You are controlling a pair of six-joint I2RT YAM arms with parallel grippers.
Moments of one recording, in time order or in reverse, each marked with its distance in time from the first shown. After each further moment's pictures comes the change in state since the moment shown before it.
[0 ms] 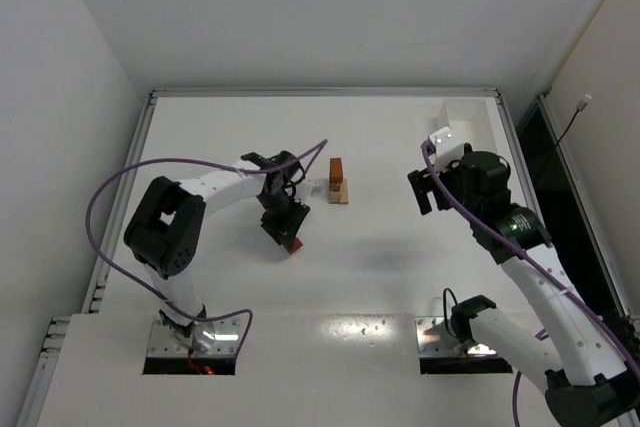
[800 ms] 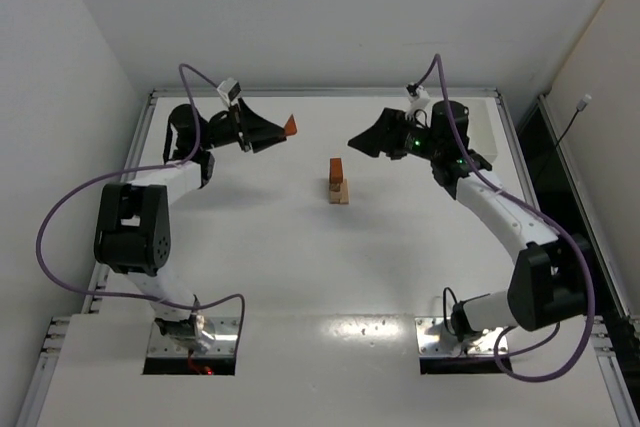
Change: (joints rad) left arm 0.535 -0.083 -0.188 1.740 0.902 -1.513; right arm -0.097 0.542 0.093 0.634 -0.730 0.766
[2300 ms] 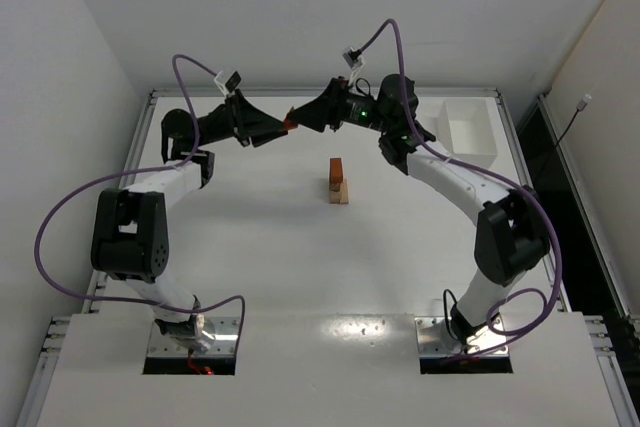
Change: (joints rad) left arm -0.016 -0.055 0.016 0.357 0.020 -0.346; right arm 0.243 0.331 0.341 0.438 -0.118 0.268
